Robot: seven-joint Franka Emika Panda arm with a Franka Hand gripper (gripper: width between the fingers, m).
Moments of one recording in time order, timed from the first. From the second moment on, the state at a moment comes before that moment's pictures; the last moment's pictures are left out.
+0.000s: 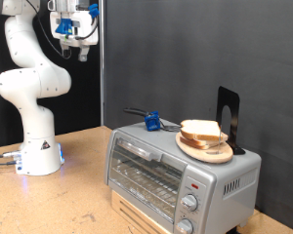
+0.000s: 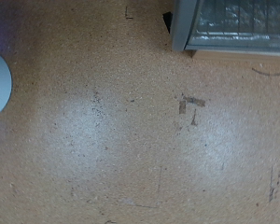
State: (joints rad) arm -0.04 -0.79 0.03 -2.39 0.03 1.59 2.25
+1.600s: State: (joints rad) arm 0.28 -0.77 -0.20 -2.43 0.21 1.96 1.02
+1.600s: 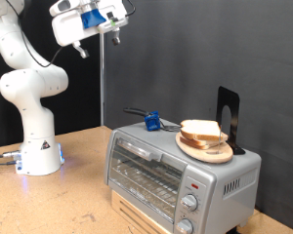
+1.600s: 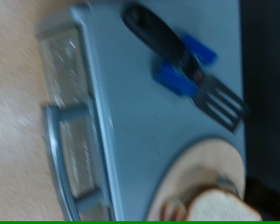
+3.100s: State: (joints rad) arm 0.38 -0.39 -0.31 -2.43 0.34 2.28 0.61
